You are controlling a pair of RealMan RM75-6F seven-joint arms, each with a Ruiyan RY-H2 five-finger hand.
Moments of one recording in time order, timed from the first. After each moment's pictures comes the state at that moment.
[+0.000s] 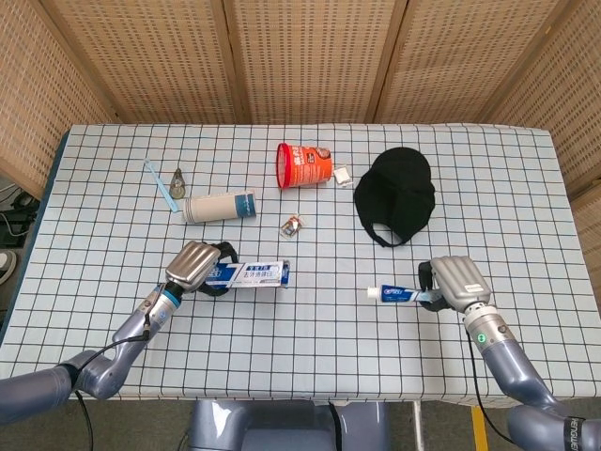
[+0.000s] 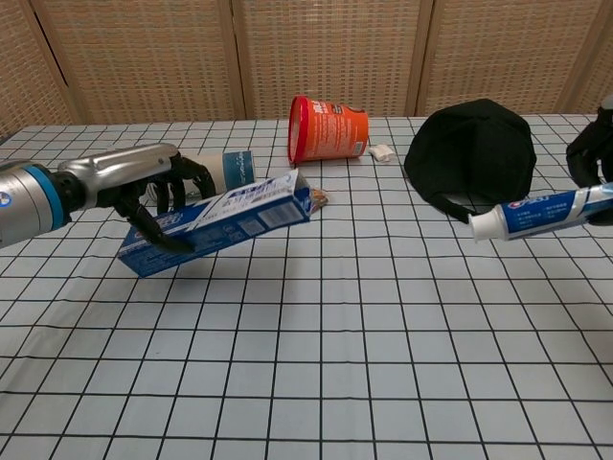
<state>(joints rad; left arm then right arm) -0.72 -1.53 -0.16 -1.40 1.30 0.87 0.00 0.63 -1.04 0.12 -1.94 -0.89 0.99 -0.35</state>
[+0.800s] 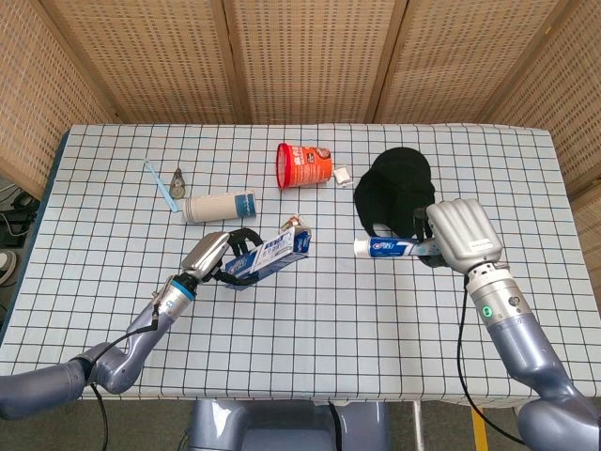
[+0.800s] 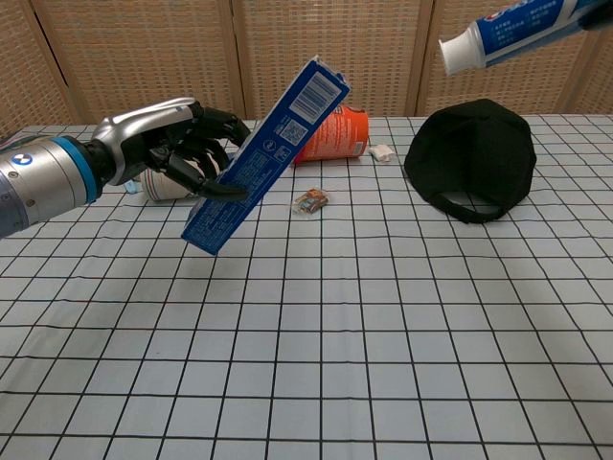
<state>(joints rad) -0.75 -1.58 -0.22 -1.37 1.36 0.91 -0.45 0.83 -0.73 0.30 -2.23 -0.65 1.06 -0.56</state>
